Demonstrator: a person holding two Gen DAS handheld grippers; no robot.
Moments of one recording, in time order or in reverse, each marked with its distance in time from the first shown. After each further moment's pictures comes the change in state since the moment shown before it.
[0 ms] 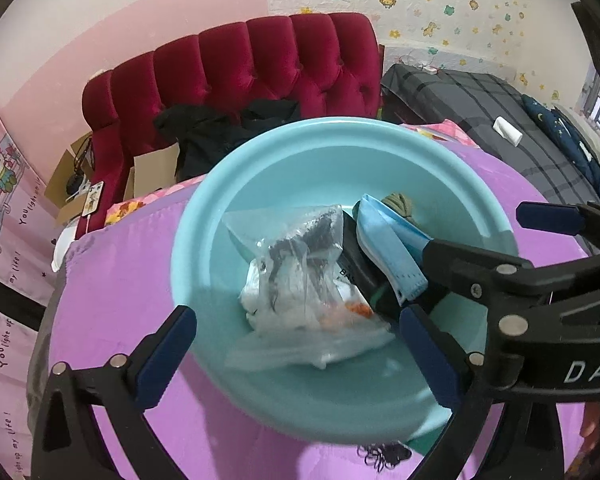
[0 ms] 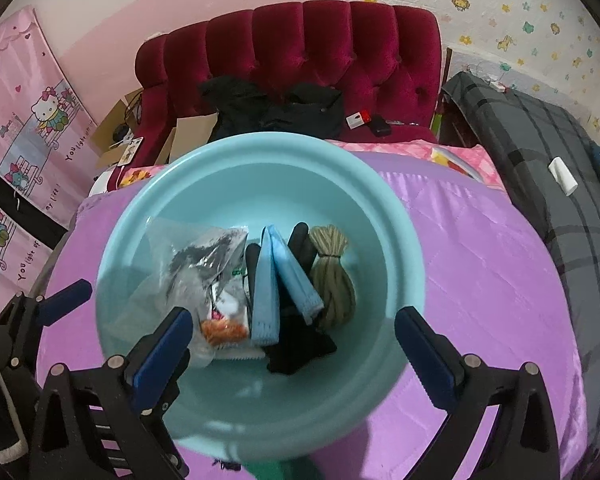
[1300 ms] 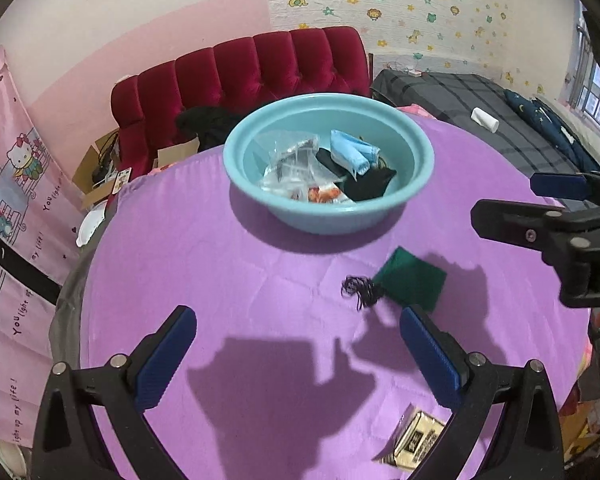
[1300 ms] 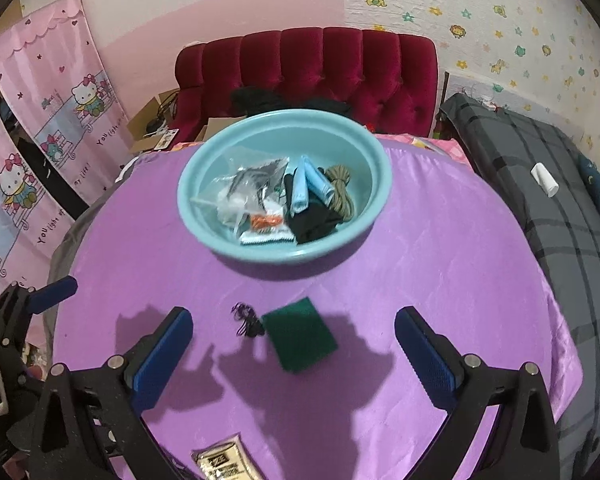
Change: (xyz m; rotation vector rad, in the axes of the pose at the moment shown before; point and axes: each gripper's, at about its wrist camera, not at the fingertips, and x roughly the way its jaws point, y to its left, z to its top) left arm -0.122 -0.013 -0.144 0.012 -0.052 0.022; right arm -0.119 0.019 -0.140 -0.070 -0.089 0.015
